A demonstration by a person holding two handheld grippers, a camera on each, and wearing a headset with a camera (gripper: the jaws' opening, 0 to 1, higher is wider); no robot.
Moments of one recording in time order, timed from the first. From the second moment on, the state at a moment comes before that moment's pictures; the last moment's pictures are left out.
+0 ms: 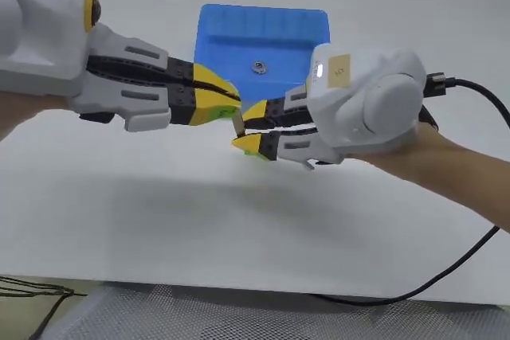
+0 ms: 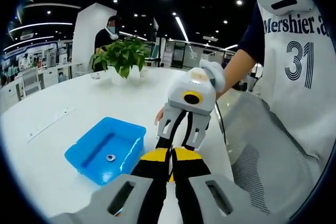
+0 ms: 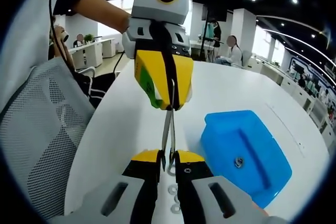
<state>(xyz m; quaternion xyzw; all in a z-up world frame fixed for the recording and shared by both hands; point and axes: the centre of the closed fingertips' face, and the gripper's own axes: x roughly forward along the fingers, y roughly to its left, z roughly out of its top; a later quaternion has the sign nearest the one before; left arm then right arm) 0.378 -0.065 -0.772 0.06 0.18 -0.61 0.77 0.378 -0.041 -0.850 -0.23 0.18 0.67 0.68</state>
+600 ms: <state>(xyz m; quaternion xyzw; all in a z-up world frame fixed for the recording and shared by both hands) 0.380 -0.064 -0.775 0.07 0.18 -0.61 0.77 0.380 -0.038 -0.851 -0.23 0.18 0.67 0.68</state>
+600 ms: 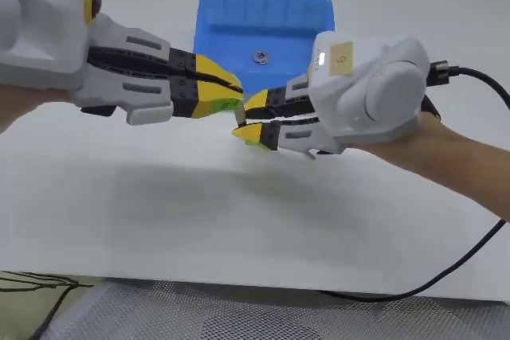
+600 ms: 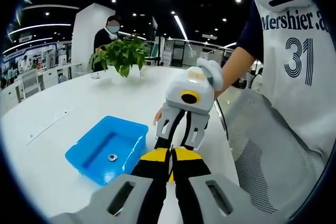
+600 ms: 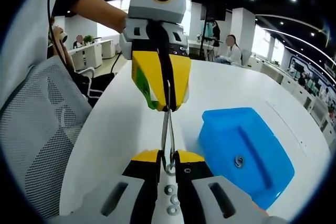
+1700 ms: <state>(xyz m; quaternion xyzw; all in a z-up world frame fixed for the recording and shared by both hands) 0.374 -0.063 -0.746 0.08 0.18 -0.62 0.76 0.380 -0.038 -0.824 -0.24 0.16 0.66 0.69</state>
